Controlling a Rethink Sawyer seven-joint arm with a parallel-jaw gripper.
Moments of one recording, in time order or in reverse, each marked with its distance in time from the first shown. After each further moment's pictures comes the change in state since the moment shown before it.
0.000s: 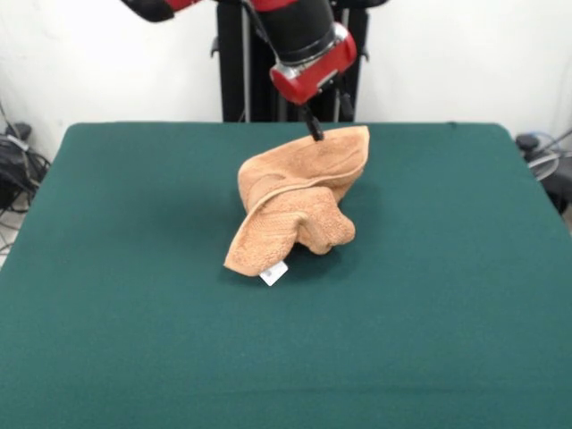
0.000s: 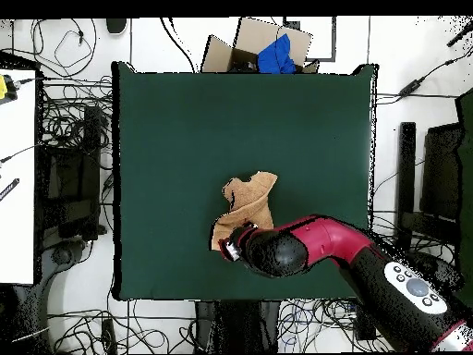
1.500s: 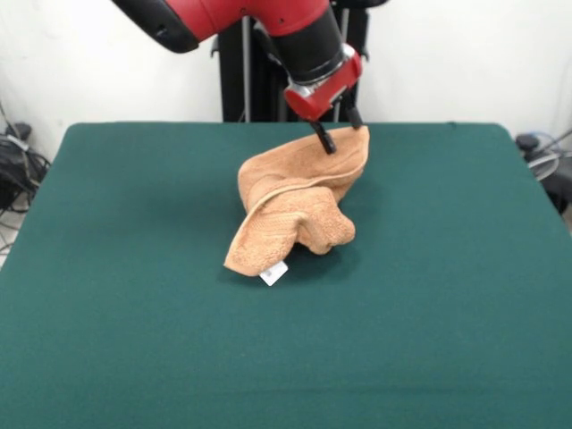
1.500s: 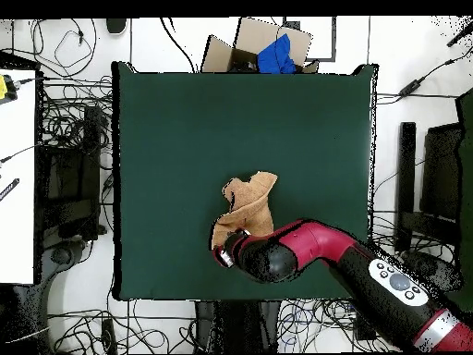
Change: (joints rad) arm 0.001 0.104 -0.005 -0.002 -0.140 -0.031 0.000
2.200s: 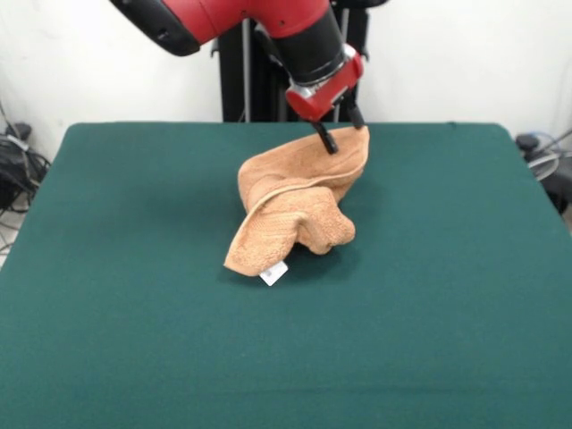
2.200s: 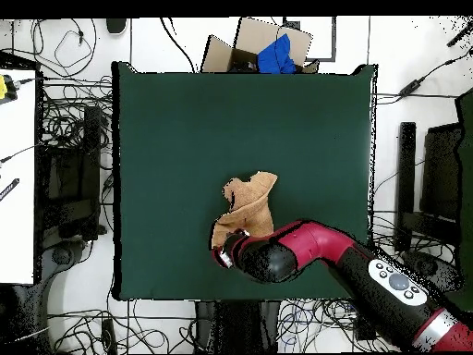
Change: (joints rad) arm -0.005 0.015 0.000 0.000 -0.005 0.000 0.000
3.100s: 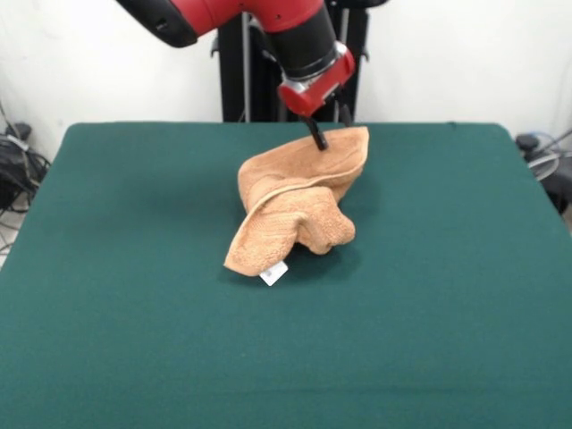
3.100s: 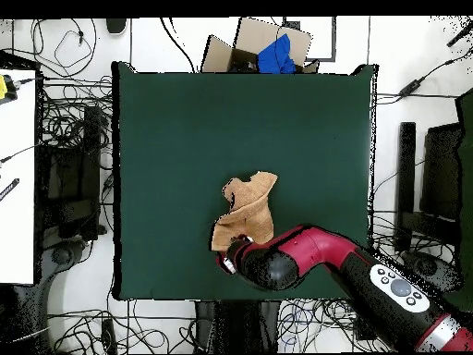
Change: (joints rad) arm -0.004 -0.029 -0.011 0.026 -0.051 -0.006 0.000
